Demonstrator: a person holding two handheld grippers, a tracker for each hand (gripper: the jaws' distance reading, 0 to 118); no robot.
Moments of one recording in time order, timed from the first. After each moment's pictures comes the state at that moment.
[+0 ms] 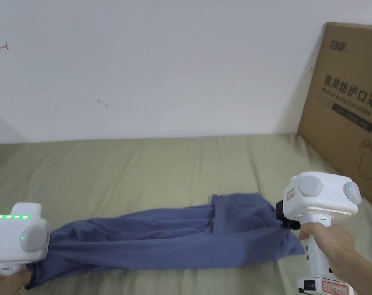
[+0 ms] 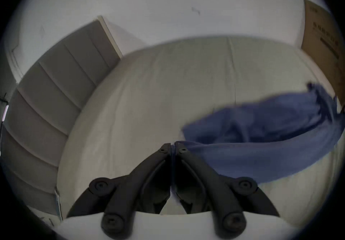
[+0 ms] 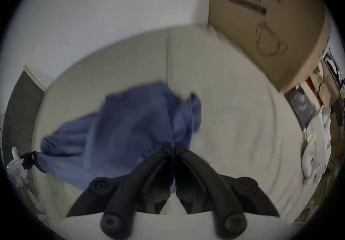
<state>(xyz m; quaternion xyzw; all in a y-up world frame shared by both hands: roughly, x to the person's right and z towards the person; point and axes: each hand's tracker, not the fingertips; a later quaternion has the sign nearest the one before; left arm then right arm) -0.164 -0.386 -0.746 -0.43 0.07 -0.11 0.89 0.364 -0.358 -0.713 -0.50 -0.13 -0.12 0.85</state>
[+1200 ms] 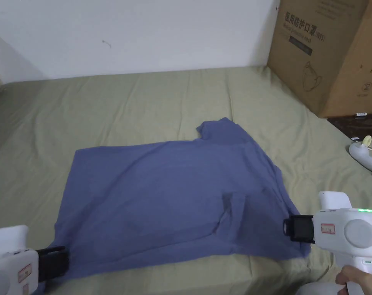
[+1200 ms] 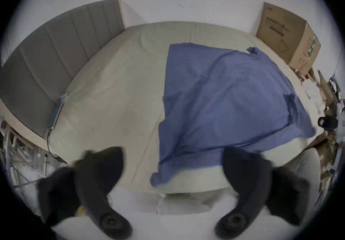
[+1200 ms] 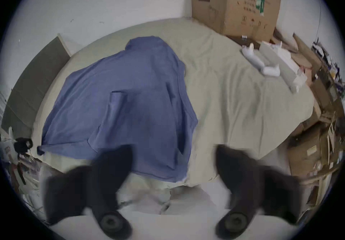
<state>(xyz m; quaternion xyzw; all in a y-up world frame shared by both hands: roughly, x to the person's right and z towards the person) -0.255 -0.332 -0.277 -0.44 -0.03 -0.01 0.90 0.280 -0.332 -0.209 -0.44 -0.11 -0.09 0.89</state>
